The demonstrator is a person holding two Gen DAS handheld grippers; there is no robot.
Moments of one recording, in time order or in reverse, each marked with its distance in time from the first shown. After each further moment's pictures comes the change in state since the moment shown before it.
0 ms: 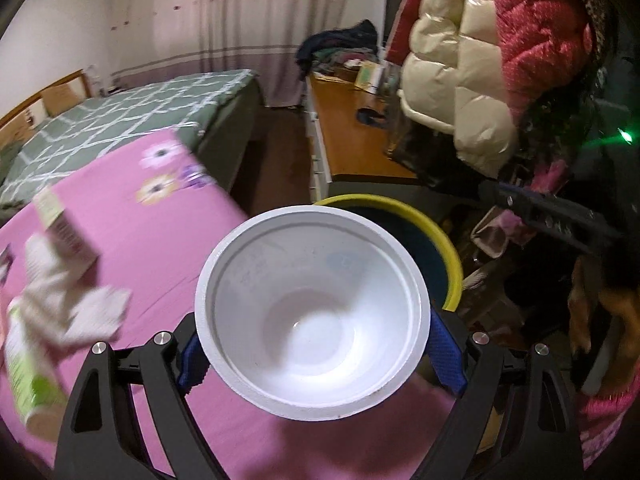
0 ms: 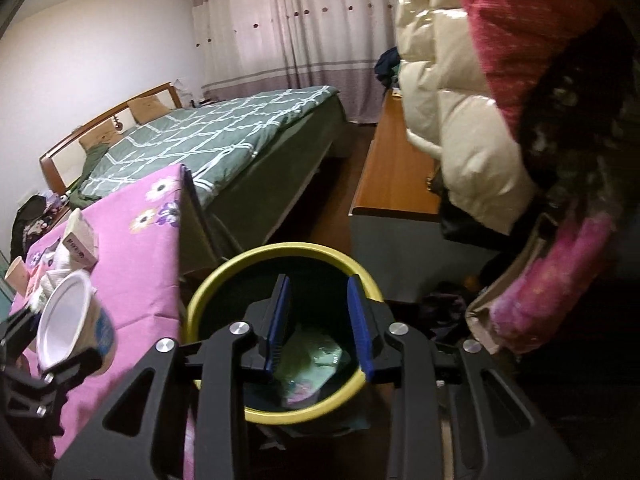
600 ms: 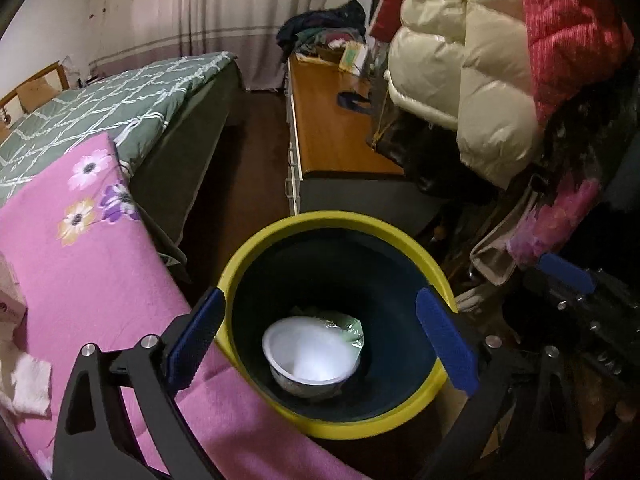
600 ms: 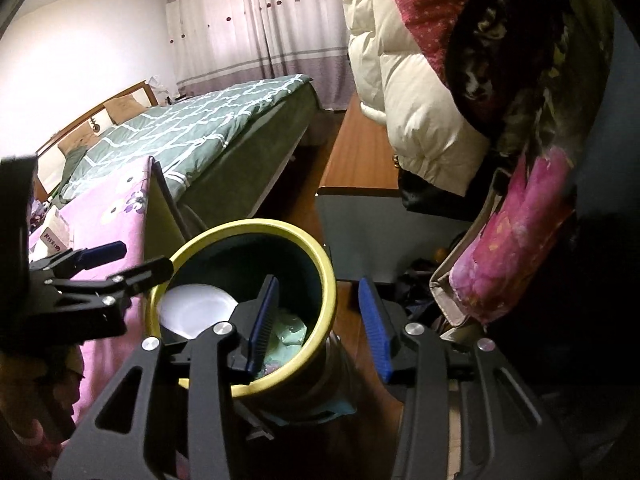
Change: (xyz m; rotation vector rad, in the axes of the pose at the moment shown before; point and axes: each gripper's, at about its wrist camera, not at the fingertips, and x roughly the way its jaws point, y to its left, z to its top) left arm 0.080 -0.027 0.048 -0.011 0.053 -0.043; right arm -0.002 -0.028 -0.019 0.046 0.041 -0.049
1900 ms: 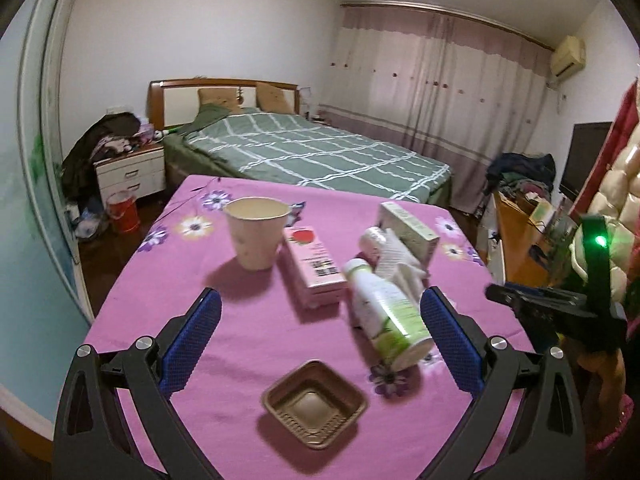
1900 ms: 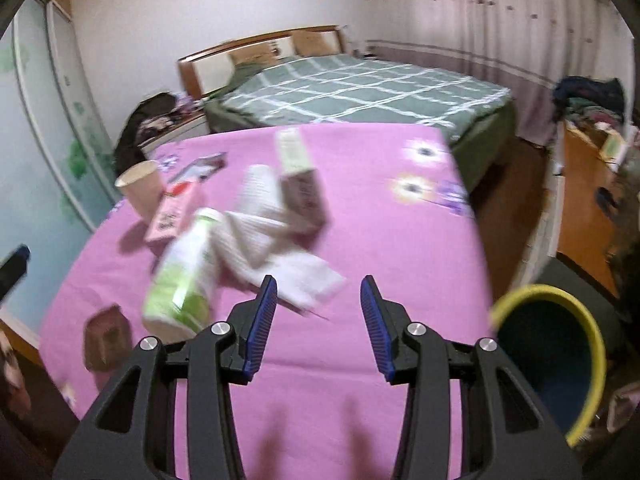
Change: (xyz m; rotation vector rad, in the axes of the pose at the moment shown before) left arm -0.324 0.220 -0.205 -0.510 -0.384 0.572; right arm 0.025 0.337 -0.001 -0.457 0.126 0.508
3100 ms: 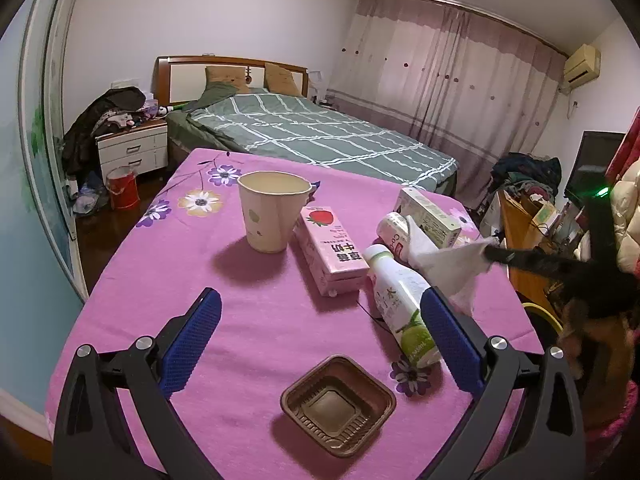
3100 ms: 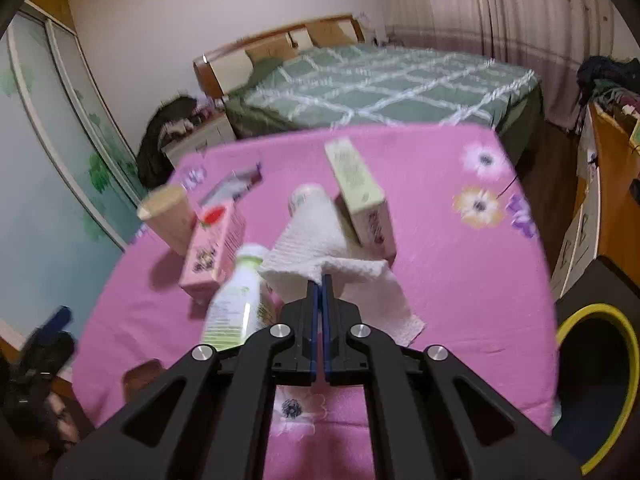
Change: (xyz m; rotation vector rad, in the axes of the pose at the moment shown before) left arm 0.034 0.017 -0.008 -0.053 0.060 -0.011; right arm 0.001 0.013 0.034 0.055 -0.014 0.090
